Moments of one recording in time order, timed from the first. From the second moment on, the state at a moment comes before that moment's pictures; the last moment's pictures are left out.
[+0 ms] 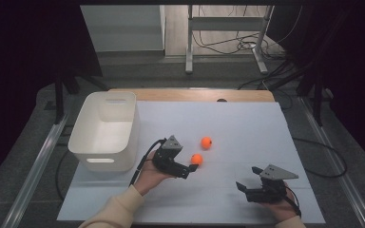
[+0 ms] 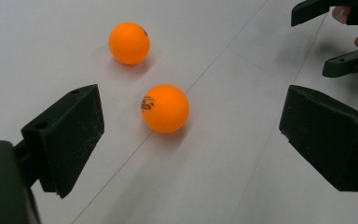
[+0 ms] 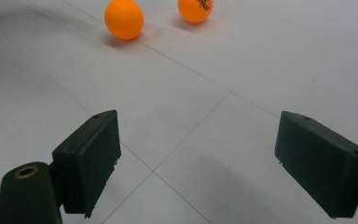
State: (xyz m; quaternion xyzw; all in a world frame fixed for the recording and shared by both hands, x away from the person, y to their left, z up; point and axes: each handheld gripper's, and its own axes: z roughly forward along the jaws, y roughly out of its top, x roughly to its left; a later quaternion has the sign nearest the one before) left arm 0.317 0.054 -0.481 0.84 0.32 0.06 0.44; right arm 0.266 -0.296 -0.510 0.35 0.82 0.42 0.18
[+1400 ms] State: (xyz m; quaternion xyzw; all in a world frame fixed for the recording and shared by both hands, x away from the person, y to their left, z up) left arm 0.346 0.020 -0.506 0.86 0.32 0.05 0.40; right arm 0.267 -0.296 -0.511 0.35 0.82 0.43 0.18
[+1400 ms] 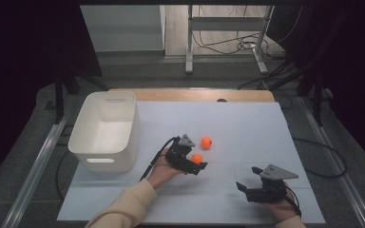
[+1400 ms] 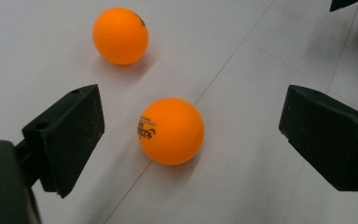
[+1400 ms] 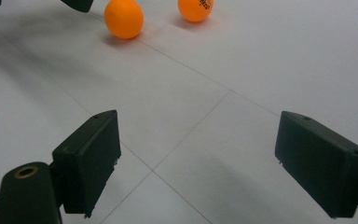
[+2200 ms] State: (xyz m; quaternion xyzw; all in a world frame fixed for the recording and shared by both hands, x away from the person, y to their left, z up) left arm 0.362 0.014 -0.522 0.87 0.34 0.04 0.35; right arm 0.267 -0.297 -0.512 0.35 0.82 0.42 0.18
